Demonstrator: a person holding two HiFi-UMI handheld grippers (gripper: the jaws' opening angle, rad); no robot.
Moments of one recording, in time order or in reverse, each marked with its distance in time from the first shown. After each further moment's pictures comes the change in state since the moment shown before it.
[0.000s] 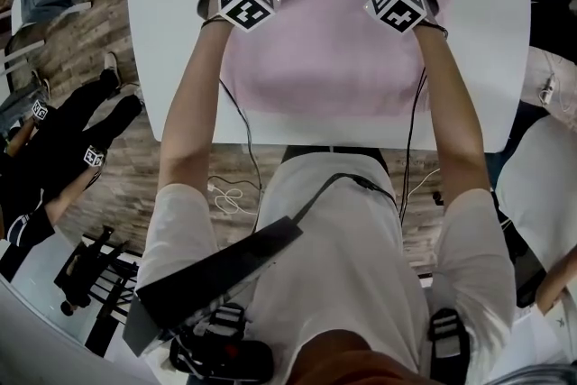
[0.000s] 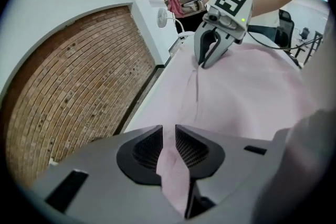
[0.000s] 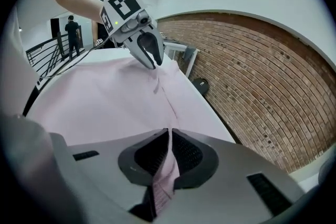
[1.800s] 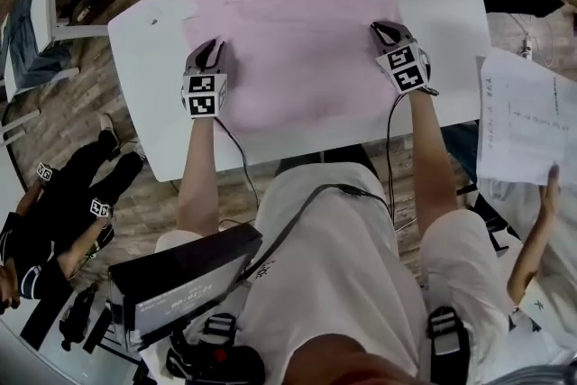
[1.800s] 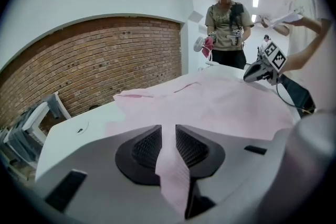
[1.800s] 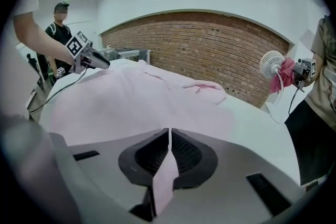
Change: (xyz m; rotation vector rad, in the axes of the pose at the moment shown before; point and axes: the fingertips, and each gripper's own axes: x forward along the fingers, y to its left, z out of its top) left arm -0.063 -0.056 -0.083 -0.539 -0.222 0.134; right arm -0.112 0.067 -0.133 0.545 0.007 -0.325
